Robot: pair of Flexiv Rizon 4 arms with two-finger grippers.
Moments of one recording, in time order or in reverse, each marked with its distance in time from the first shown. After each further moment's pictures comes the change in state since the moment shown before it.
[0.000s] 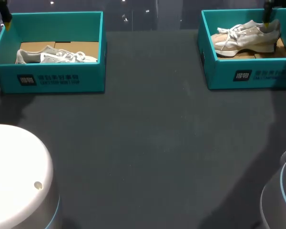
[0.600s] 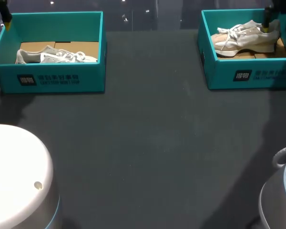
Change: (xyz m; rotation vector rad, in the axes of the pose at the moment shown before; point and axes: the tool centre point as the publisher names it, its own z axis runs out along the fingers) left arm 0.000 0.000 0.000 0.000 0.000 0.000; right arm -0.001 0.000 0.029 0.032 0.042 0.041
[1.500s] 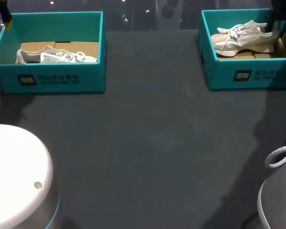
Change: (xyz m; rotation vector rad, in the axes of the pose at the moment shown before) left arm 0.000 0.000 0.000 0.000 0.000 0.000; right arm -0.001 -0.001 0.026 0.024 0.050 0.071
